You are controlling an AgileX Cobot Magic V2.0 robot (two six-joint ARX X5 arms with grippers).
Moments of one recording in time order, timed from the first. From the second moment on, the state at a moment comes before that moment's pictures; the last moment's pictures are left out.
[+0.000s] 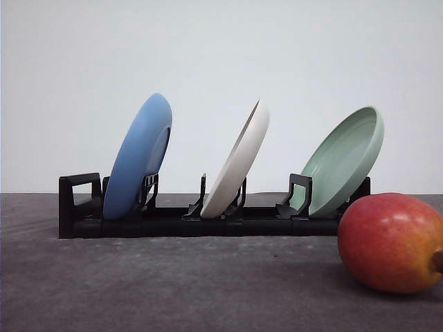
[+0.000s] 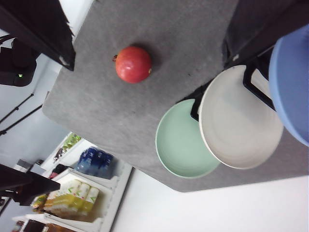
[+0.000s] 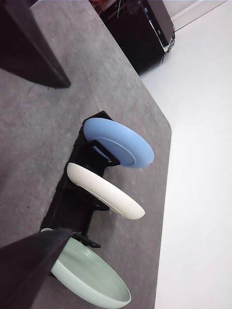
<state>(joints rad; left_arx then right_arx) -0.24 0.59 0.88 -0.61 0.76 -0.03 -0.02 0.52 0.96 -0.74 -0.76 0.07</state>
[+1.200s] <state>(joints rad) -0.76 1.77 1.51 -0.48 0.07 -0.04 -0.02 0.52 0.96 -0.75 -0.76 0.12</state>
